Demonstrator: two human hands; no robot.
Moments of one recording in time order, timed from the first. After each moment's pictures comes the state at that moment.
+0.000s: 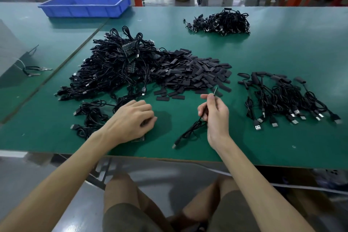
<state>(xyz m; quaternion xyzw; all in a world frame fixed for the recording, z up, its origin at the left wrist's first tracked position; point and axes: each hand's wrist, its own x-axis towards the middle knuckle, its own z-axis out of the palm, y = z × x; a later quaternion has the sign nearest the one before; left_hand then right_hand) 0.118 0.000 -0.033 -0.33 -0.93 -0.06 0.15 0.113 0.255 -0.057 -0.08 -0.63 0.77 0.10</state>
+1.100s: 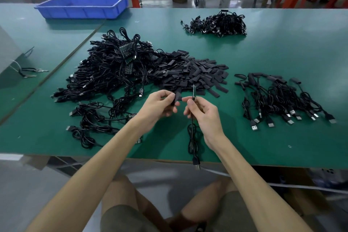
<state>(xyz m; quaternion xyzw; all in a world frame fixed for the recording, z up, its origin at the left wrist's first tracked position) 0.078 0.082 -0.033 -0.01 -0.70 -0.71 -0.11 0.115 0.253 -0.052 0.04 -0.68 0.73 0.05</state>
